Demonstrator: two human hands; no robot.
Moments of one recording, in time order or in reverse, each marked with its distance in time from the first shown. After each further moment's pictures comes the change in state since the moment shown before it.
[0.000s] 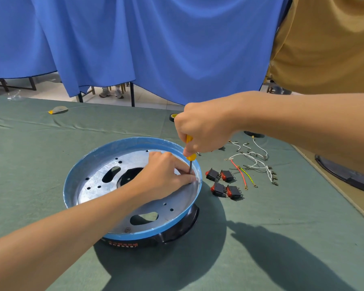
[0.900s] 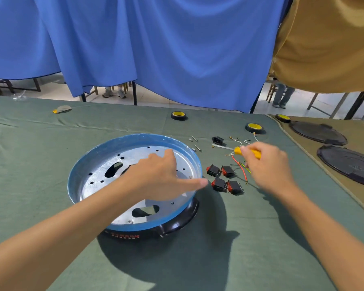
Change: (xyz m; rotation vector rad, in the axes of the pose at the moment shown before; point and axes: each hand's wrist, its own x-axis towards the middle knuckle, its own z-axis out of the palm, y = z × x) left_hand -0.021 0.034 -0.024 0.443 -0.335 -0.430; right_hand -0.060 0.017 0.164 0.833 0.717 0.821
